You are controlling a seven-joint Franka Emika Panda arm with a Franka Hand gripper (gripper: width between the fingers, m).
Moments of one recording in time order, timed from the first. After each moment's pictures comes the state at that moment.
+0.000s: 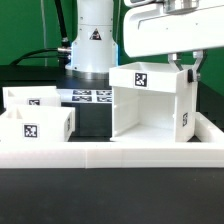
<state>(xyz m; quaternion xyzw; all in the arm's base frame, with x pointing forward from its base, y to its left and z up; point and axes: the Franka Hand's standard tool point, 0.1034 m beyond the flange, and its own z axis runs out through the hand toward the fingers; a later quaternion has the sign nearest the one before) 0.594 0.102 0.106 -0.93 0.34 -0.08 0.09</state>
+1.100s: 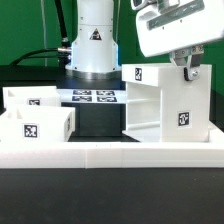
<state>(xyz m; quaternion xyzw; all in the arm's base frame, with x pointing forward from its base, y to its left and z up) 0.611 0.099 0.111 -0.77 0.62 -0.04 0.15</state>
